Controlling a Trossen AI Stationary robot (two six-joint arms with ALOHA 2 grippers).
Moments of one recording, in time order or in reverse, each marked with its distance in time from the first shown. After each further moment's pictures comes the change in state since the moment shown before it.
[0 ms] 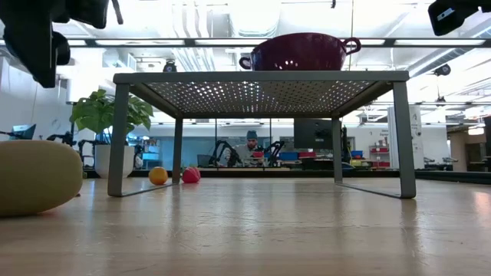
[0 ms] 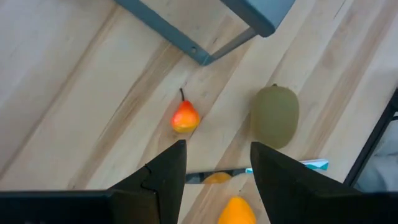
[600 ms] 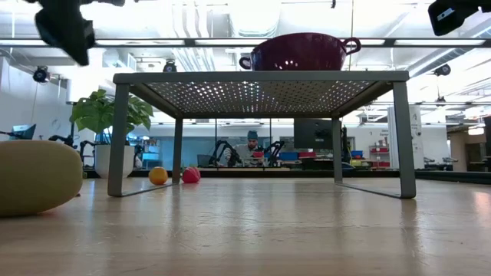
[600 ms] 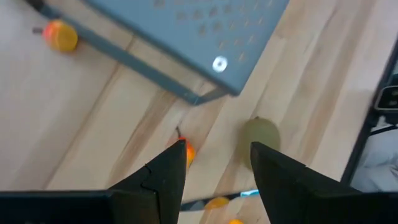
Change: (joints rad) left arm 0.066 0.000 0.097 -0.022 -0.045 0.148; right arm 0.000 0.000 0.000 0.000 0.000 0.000
